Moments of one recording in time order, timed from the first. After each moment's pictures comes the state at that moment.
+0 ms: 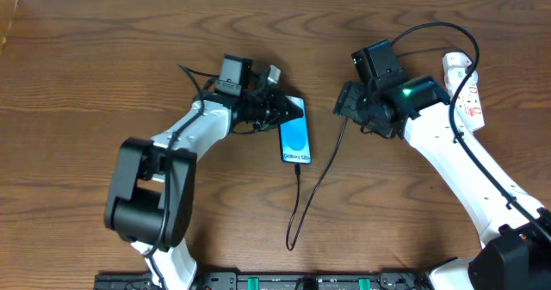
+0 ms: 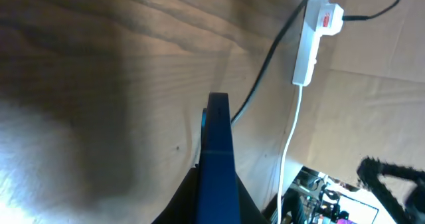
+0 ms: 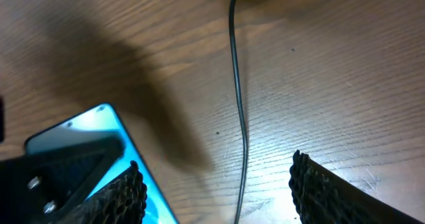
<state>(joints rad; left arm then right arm) -0.29 1.90 1.12 -0.21 0.84 -0.68 0.42 1.61 1.34 -0.88 0.00 0.84</state>
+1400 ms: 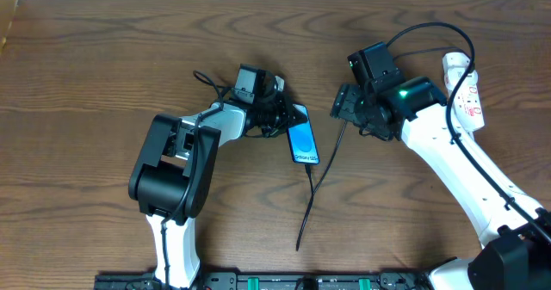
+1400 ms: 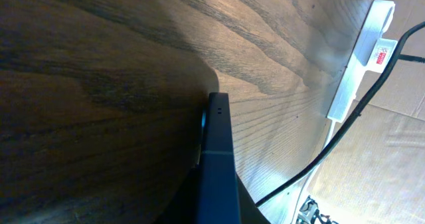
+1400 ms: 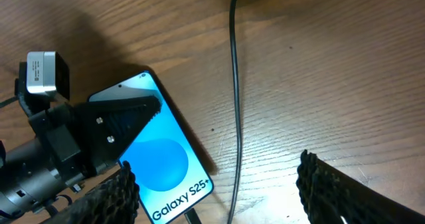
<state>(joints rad) -0.33 2.08 1.12 -0.04 0.76 -0.82 0.44 1.61 1.34 -0.89 0.02 0.82</state>
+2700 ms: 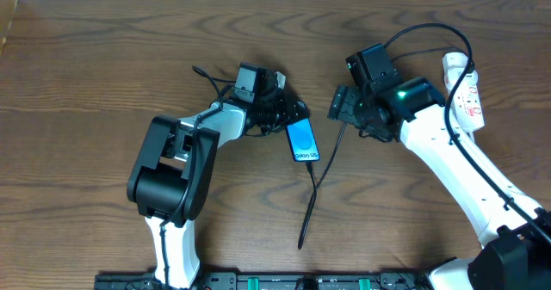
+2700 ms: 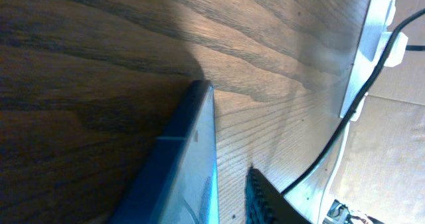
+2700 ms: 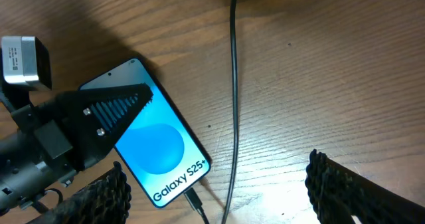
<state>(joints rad) -0.33 2.07 1.12 -0.04 0.70 -0.72 0.45 1.61 1.33 -0.90 0.02 0.80</state>
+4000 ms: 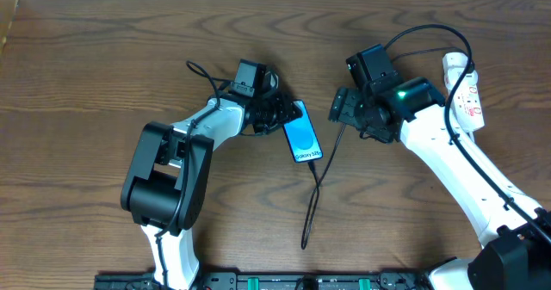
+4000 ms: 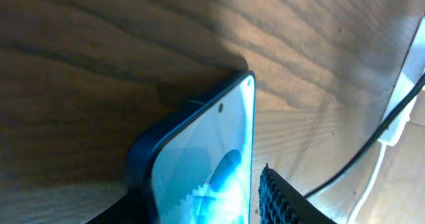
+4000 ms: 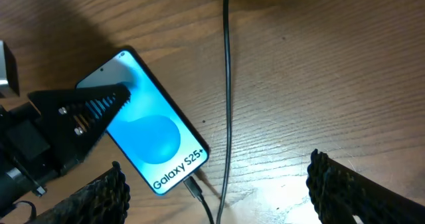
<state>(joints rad) -0.33 2.01 1.15 -0.22 0.53 -0.71 0.45 1.61 1.33 -0.92 0.02 0.80</state>
